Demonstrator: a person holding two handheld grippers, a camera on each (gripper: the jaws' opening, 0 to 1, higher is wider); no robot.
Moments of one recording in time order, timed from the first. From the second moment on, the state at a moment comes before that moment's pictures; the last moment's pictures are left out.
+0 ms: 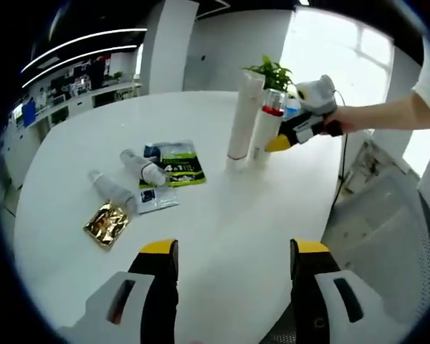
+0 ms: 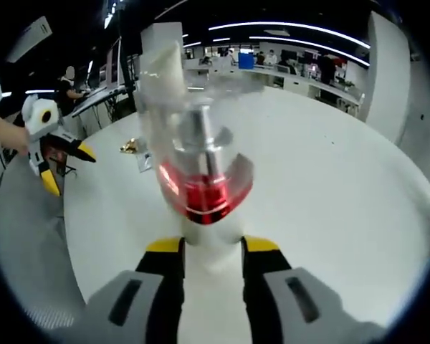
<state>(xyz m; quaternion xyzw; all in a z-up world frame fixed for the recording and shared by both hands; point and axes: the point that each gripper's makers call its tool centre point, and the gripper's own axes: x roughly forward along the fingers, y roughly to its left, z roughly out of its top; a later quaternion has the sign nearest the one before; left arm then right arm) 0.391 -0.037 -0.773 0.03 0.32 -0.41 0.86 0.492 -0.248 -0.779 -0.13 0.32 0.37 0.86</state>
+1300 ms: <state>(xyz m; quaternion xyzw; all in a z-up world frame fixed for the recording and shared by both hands) 0.390 -0.032 -0.776 0.03 0.33 -0.40 0.86 0.496 -0.241 -0.778 -0.12 0.32 0.34 0.88</state>
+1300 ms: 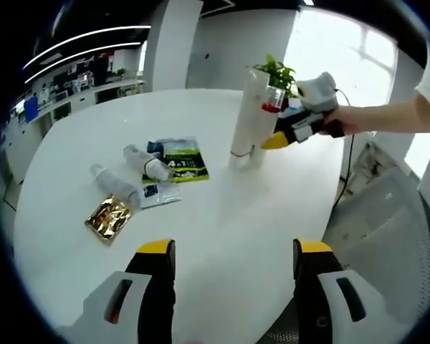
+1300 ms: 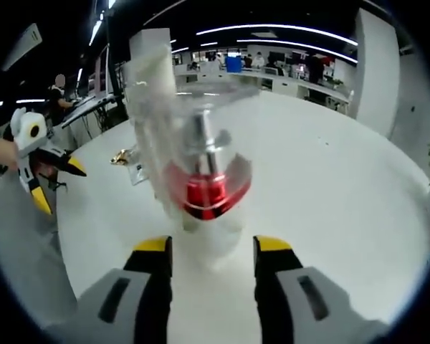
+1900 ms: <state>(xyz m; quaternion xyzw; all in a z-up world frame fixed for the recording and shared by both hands) 0.389 -0.005 -0.760 0.02 0.32 -0.38 0.87 0.435 -0.242 -0.769 -0.09 0.33 0.30 0.89</state>
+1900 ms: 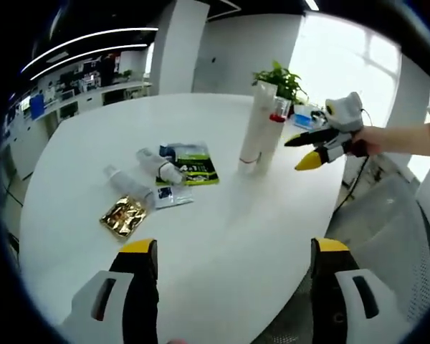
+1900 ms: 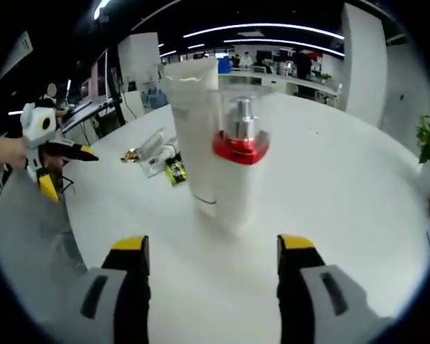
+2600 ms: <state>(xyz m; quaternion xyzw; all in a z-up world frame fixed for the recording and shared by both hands) 0.358 0.029 -0.752 -0.01 0.35 -0.36 0.86 0.381 -0.218 -0.756 -0.05 0.33 0.30 0.89</state>
